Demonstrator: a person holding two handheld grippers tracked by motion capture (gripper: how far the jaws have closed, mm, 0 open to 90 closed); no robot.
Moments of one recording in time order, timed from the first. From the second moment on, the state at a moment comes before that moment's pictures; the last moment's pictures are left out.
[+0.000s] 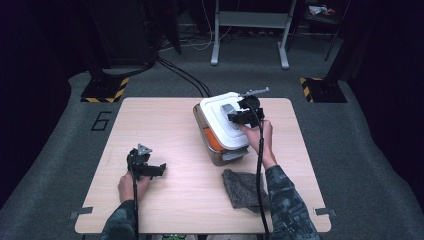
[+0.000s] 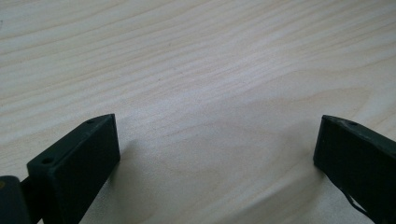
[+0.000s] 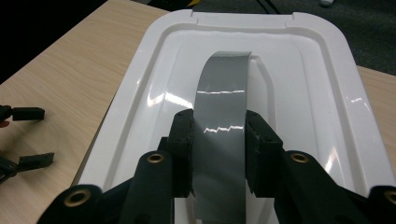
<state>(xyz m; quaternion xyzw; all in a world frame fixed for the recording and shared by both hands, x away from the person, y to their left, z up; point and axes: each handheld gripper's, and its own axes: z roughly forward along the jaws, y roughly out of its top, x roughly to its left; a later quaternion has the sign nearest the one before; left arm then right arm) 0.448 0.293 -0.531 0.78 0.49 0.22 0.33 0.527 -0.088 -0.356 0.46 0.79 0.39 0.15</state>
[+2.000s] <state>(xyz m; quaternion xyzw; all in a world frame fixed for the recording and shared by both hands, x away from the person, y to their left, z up) 0.448 0.293 -0.531 0.78 0.49 0.22 0.33 0.520 -0.061 -0.371 0.46 0.78 0.39 0.16</state>
